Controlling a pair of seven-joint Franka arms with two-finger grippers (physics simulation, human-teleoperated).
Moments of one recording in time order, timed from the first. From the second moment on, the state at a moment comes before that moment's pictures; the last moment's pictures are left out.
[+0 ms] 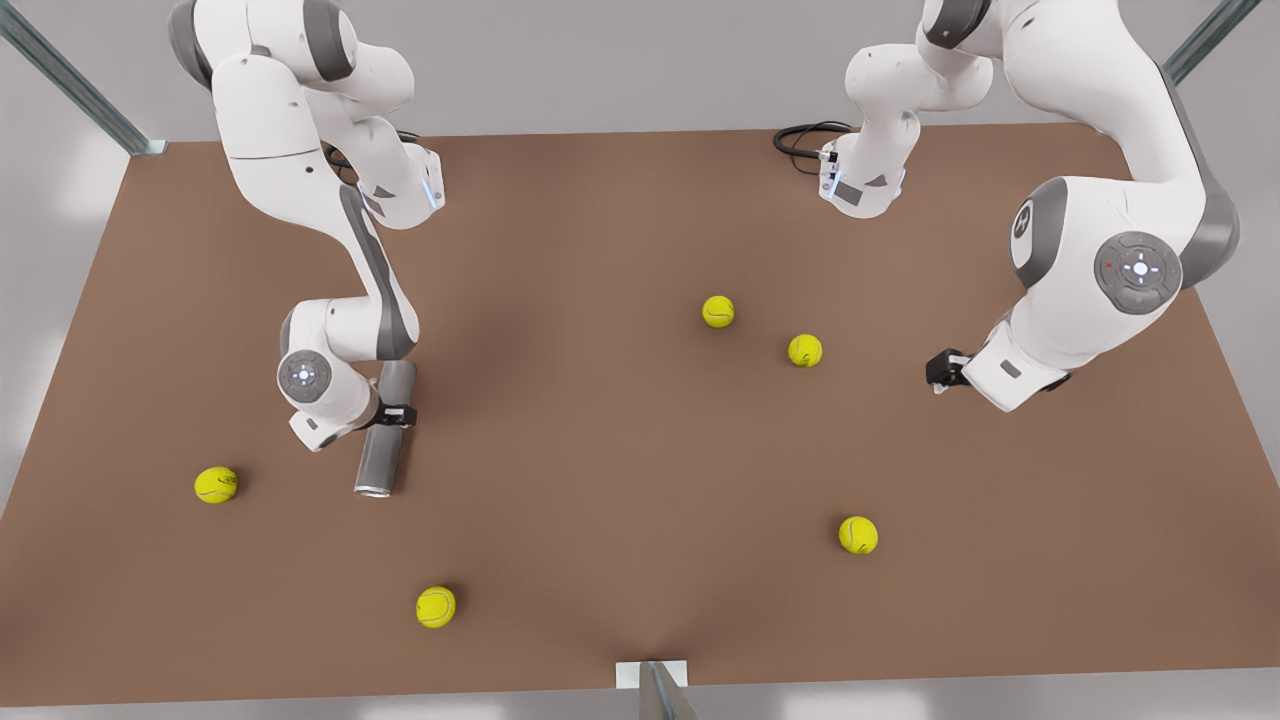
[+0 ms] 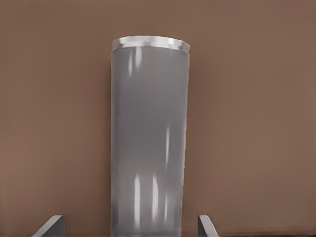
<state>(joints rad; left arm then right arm) -0.07 0.32 -0.11 -1.29 0.09 1.56 -0.06 0.33 0.39 -0.22 -2.09 0.04 2.33 0.17</state>
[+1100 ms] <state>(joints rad) -0.07 0.34 -0.11 -1.29 0.09 1.56 -0.07 0.32 0.53 -0.22 -2.05 0.06 2.30 0.28</state>
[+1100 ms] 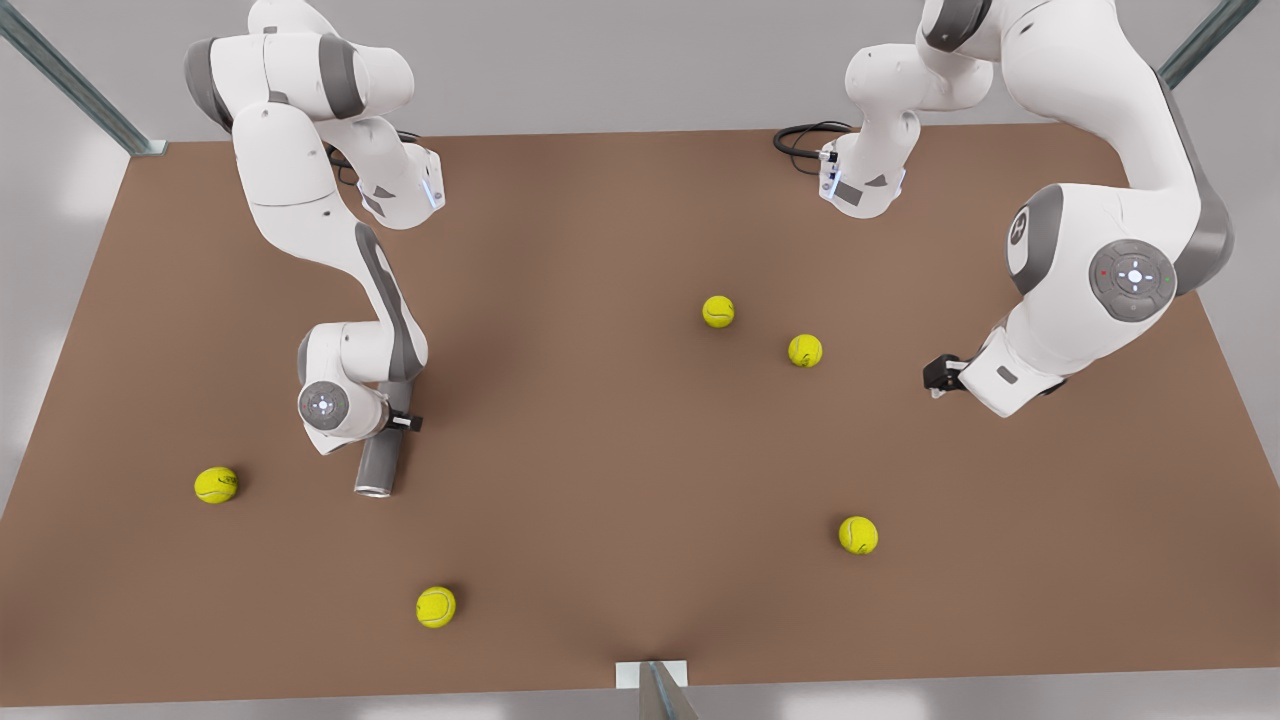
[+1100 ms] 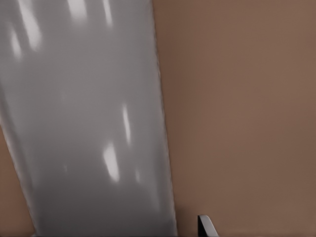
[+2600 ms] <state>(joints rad) -0.13 0.34 -0.10 -1.29 0.09 1.56 -0.18 0.56 0.73 -0.01 -1.33 -0.11 2.17 -0.41</state>
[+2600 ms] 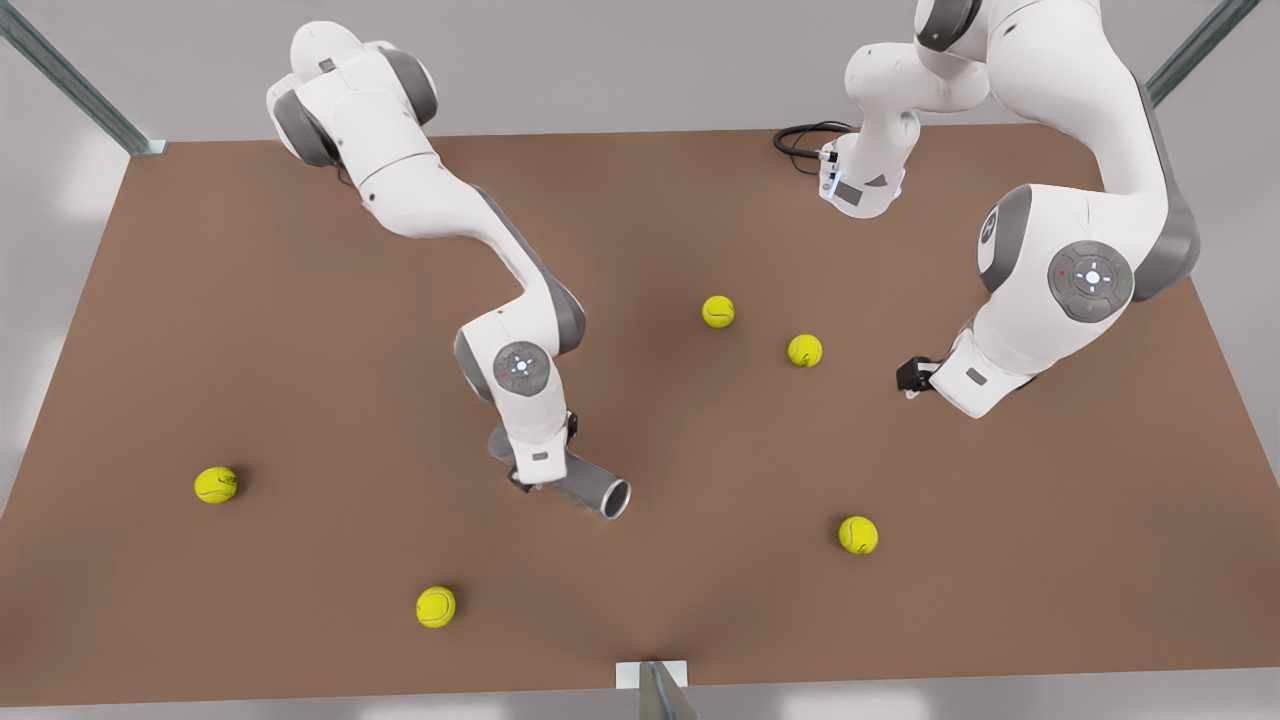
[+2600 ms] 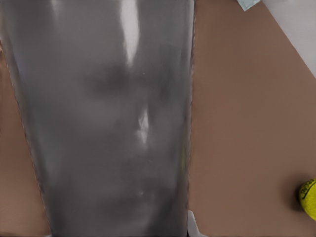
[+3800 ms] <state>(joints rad) -0.13 0.37 -0.11 -1.28 0.11 1.56 -0.21 0.77 0.93 -0.01 -1.24 0.04 2.31 -0.83</state>
